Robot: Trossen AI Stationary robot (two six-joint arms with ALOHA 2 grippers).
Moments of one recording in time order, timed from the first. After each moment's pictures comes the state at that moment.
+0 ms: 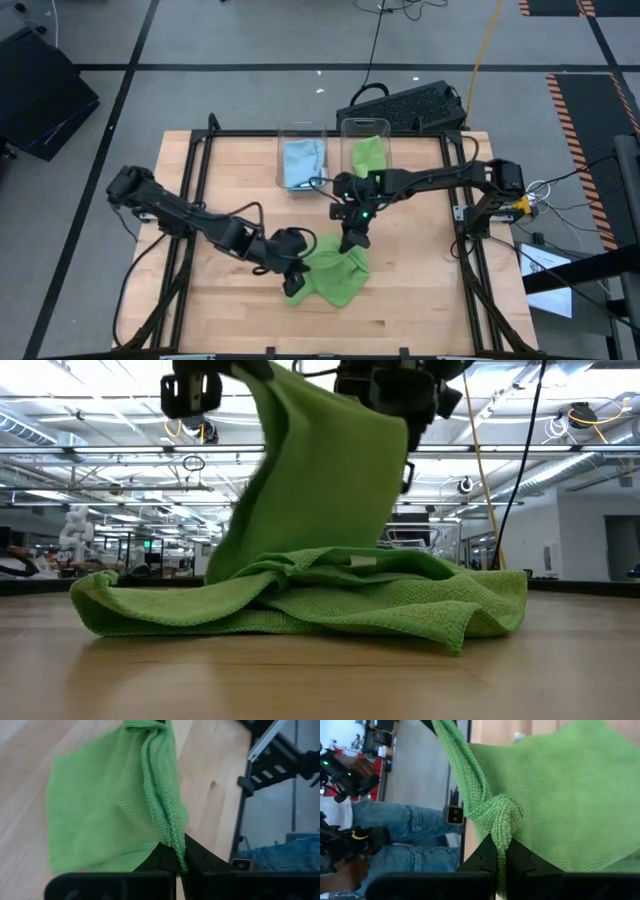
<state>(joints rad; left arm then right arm) -0.42 1.56 1.20 -0.45 -0.13 -0.88 -0.09 1.70 1.20 -0.51 -0.81 0.33</state>
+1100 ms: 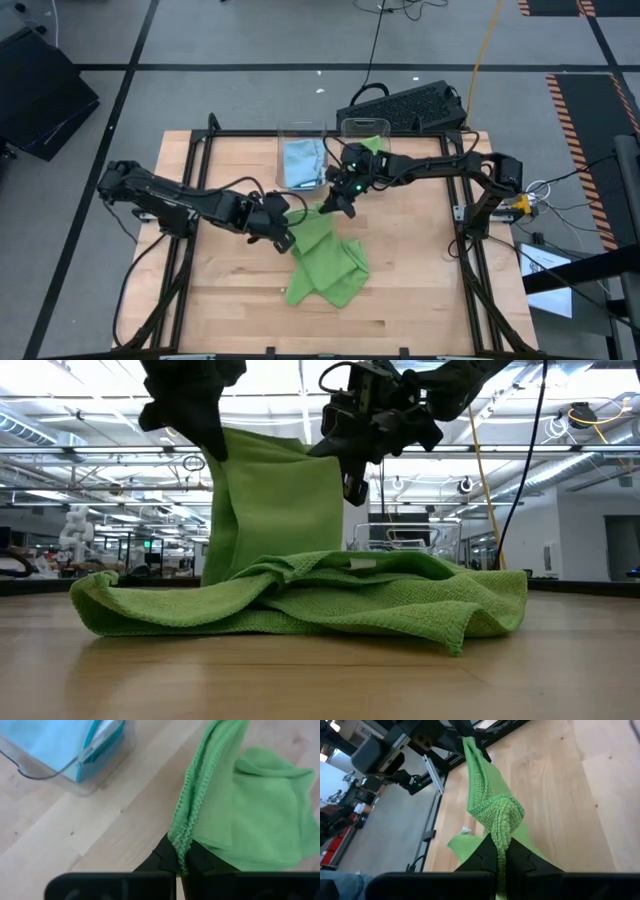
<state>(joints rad) -0.25 1.46 1.21 -0.93 -0.34 -0.89 -0.28 1.70 1.09 0.02 -0.73 0.37</state>
